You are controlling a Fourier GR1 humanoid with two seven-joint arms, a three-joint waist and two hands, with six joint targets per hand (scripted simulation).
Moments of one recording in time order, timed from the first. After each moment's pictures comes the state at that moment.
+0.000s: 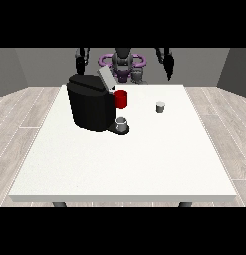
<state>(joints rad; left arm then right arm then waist) -0.01 0.05 0.02 -1.55 0.02 -0.02 0.02 -0.01 -0.08 0.01 -1.59 0.00 0.04 0.05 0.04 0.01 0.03</state>
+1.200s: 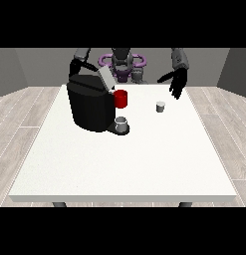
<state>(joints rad) -0.27 0.49 0.06 -1.24 -0.28 -0.24 -0.12 -0.11 -0.03 0.05 -1.60 0.17 -0.13 0.00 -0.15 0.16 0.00</state>
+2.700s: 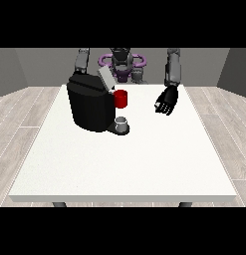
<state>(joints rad) -0.55 0.45 -0.11 -0.81 -0.78 -0.03 -0.20 -0.28 -0.02 0.03 -1.36 0.16 -0.13 0.00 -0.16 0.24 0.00</state>
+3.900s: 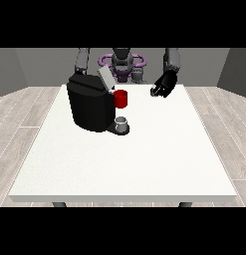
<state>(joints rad) -0.72 0.36 -0.06 -0.74 -0.78 -0.24 -0.26 -0.24 -0.04 -0.02 -1.16 0.21 -0.20 -0.04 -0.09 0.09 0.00</state>
